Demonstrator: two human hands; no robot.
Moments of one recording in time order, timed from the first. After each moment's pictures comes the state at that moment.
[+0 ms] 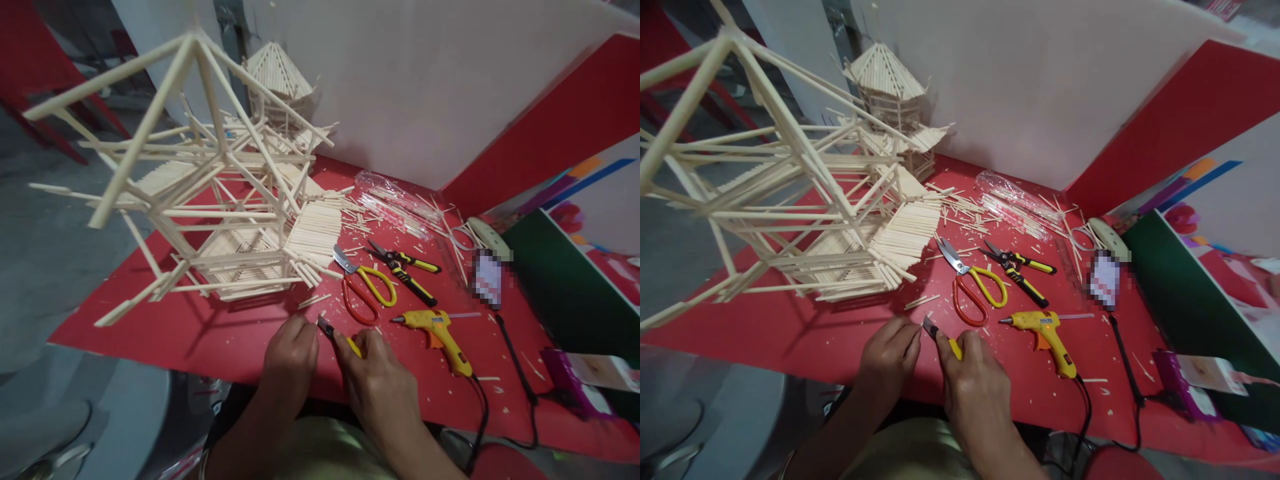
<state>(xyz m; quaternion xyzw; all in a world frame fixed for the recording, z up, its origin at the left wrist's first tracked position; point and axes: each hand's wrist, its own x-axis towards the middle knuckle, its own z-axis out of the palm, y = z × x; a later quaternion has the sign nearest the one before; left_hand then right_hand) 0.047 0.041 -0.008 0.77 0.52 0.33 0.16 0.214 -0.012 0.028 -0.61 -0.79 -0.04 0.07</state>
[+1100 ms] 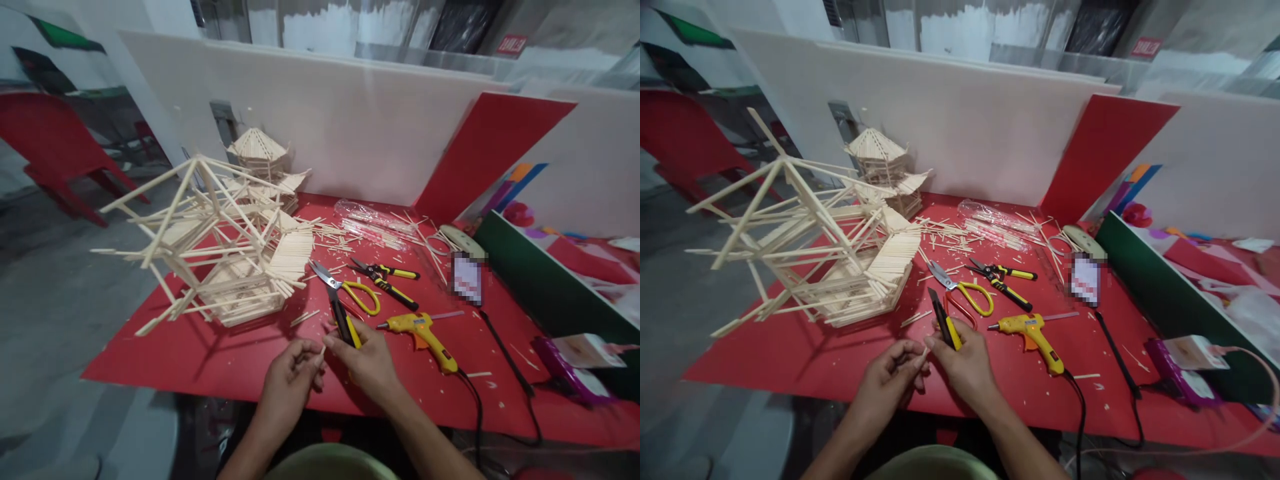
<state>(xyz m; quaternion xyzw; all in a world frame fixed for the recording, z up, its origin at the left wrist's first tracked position) 0.053 0.027 0.041 0.48 0.50 0.36 0.63 0.203 0.033 0.047 -0.59 -0.48 0.45 0.46</state>
